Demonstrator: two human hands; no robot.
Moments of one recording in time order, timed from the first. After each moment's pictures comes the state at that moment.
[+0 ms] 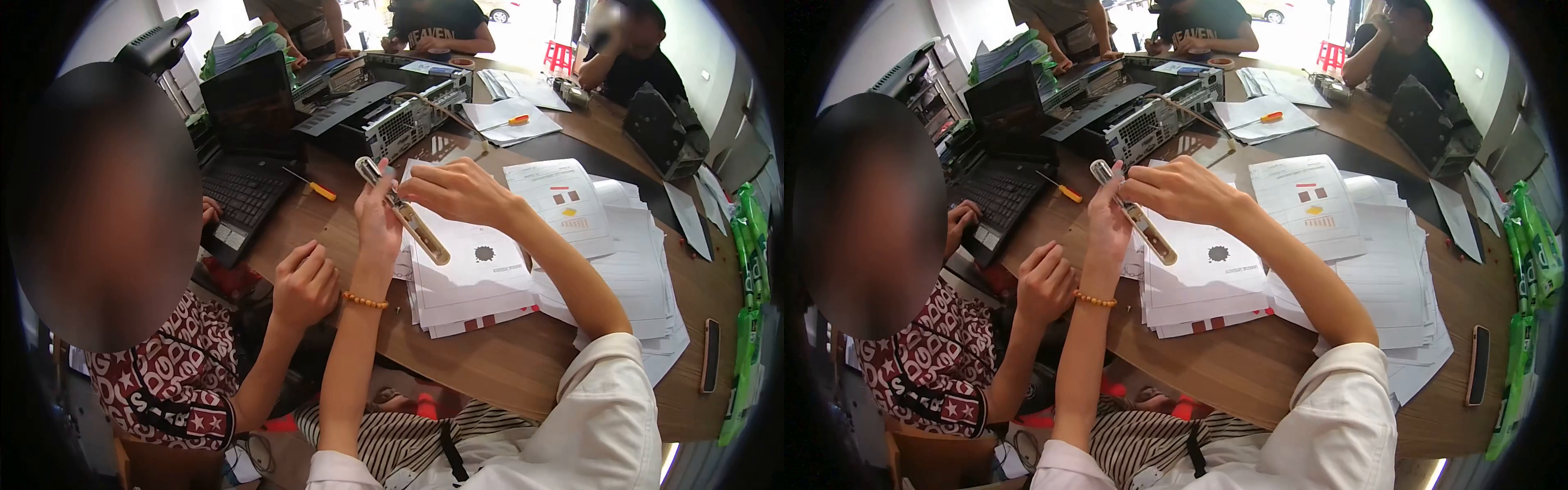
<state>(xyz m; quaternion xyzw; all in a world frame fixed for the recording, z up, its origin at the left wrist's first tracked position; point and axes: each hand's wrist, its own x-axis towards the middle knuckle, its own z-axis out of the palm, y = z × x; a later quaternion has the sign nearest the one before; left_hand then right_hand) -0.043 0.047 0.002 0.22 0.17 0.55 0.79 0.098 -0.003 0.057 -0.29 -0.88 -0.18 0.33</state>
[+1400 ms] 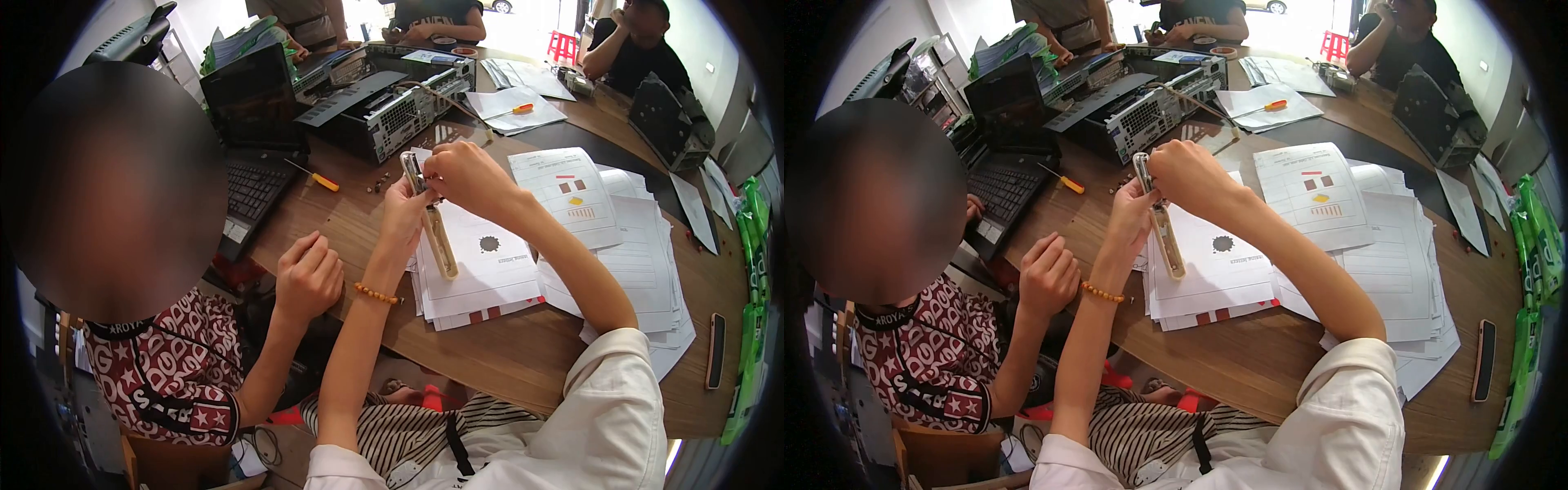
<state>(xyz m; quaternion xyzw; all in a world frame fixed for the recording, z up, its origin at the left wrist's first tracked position) -0.028 0.030 -0.003 0.45 0.20 0.45 0.74 0.093 -0.008 0.062 -0.56 -0.80 -0.06 0.23</state>
